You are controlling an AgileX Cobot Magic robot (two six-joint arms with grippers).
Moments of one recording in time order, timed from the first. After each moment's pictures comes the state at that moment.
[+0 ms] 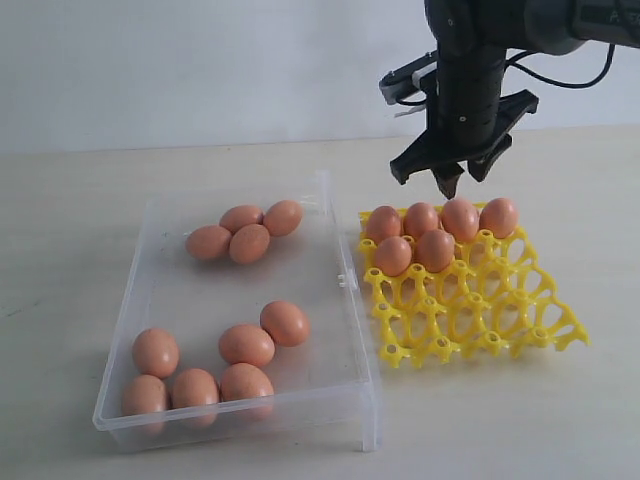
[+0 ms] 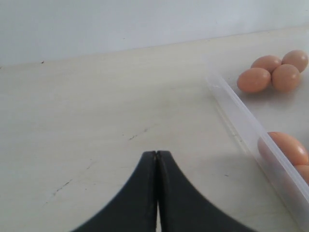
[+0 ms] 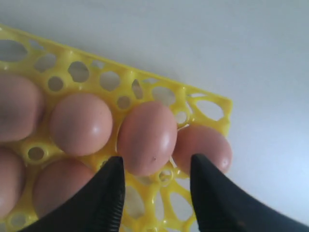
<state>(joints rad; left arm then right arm) -0.01 0.01 0.01 -0.09 0.37 0.16 0.37 2.18 -1.85 -0.29 1.17 0.05</state>
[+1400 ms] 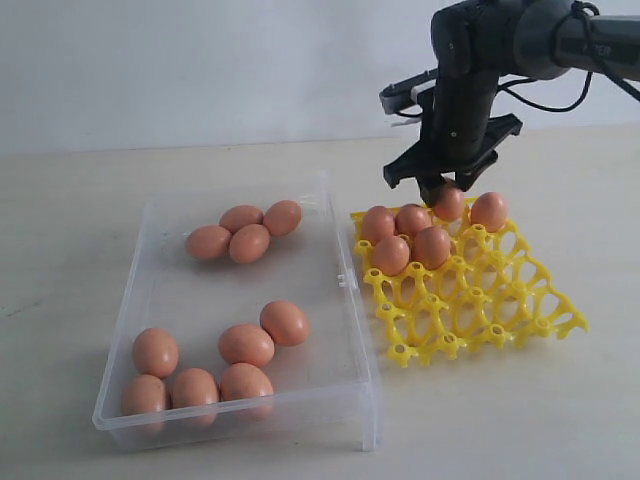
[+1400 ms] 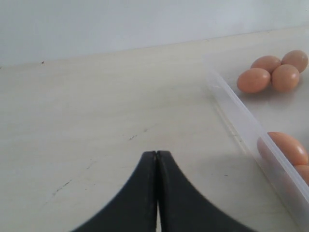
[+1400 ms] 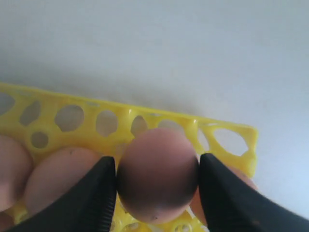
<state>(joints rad) -0.01 0.01 0.01 -0.09 0.37 0.16 0.32 2.28 -1.93 -0.19 1.08 0.02</state>
